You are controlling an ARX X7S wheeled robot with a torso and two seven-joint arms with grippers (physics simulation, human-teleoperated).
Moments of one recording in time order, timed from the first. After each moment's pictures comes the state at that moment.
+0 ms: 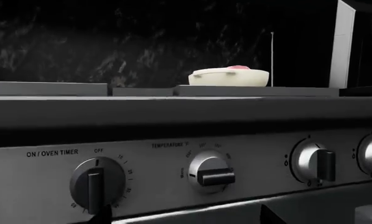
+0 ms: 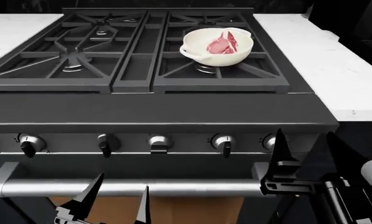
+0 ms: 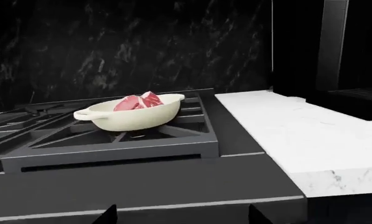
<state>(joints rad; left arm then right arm) 0.18 -0.55 0.51 0.25 -0.26 0.50 -0.33 0.26 1.14 -0.64 -0.92 0.97 -0.02 1.07</state>
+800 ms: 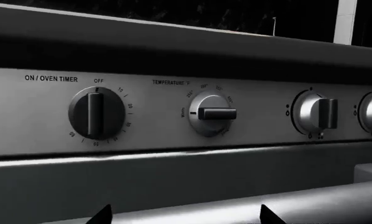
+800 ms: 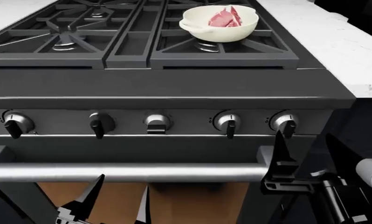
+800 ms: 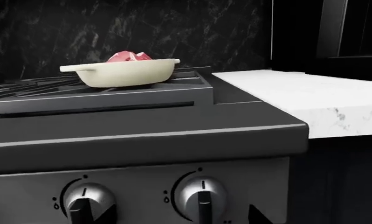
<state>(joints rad) 0.17 -0.55 0.52 0.23 -0.28 0.51 -0.32 0.27 1.15 -0.64 -0.90 0.98 0.00 1.06</state>
